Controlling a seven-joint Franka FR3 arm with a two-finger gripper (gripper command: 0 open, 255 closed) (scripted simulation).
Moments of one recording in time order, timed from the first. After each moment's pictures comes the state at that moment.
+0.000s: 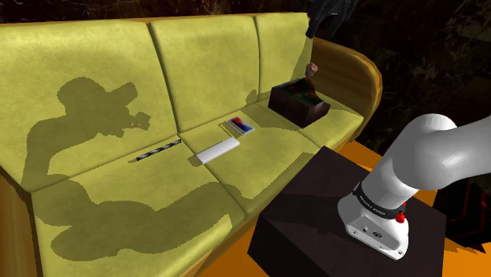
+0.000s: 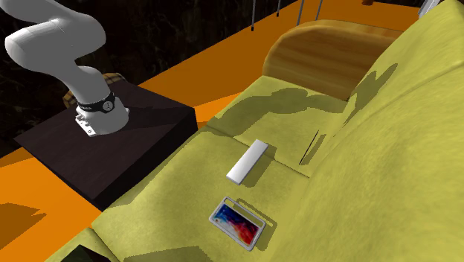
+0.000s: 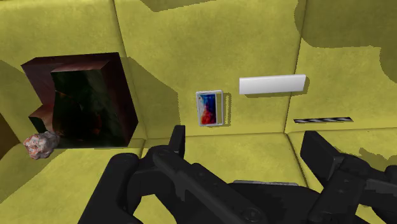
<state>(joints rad) 0.00 -0.77 -0.03 -2.26 -0.04 1.71 0.17</state>
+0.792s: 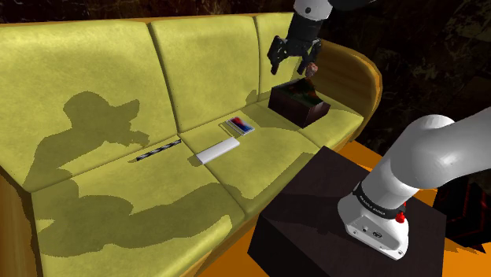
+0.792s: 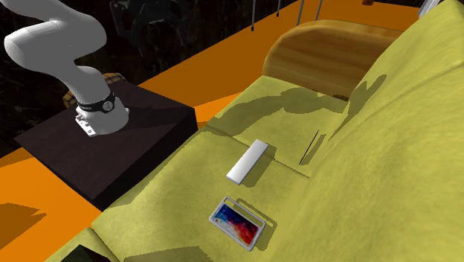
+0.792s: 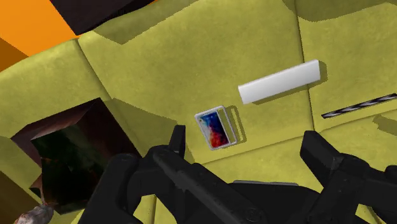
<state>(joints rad) -0.06 -0.64 0.14 -2.44 0.02 1.96 0.55</state>
